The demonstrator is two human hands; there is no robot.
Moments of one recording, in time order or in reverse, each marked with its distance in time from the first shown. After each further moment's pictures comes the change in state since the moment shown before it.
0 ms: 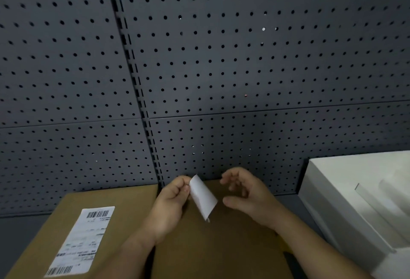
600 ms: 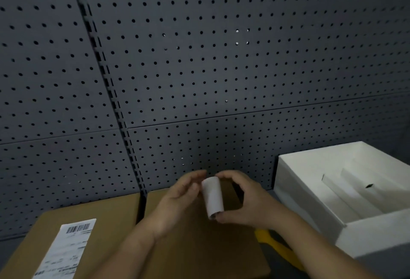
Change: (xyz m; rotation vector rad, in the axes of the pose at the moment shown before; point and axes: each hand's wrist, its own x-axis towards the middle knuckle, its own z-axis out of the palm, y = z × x) left_hand -0.007 0.038 0.033 0.041 -0.268 0.123; right_hand -0.043 -0.017 -0.029 -0.310 0.025 0.011
